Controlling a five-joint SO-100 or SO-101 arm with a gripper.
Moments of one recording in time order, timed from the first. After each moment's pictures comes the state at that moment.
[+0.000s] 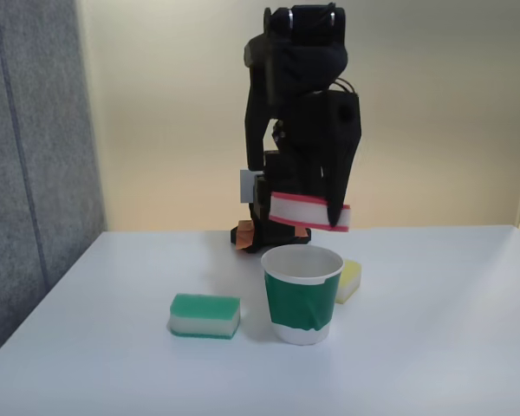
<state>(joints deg) -3.2 107.5 100.7 69.8 -27.7</state>
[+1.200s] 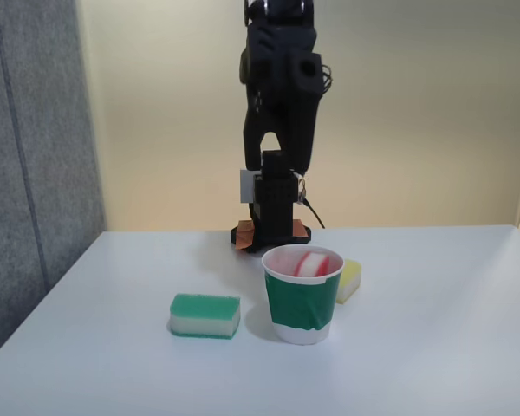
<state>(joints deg) 0.3 140.8 118.1 70.9 -16.8</state>
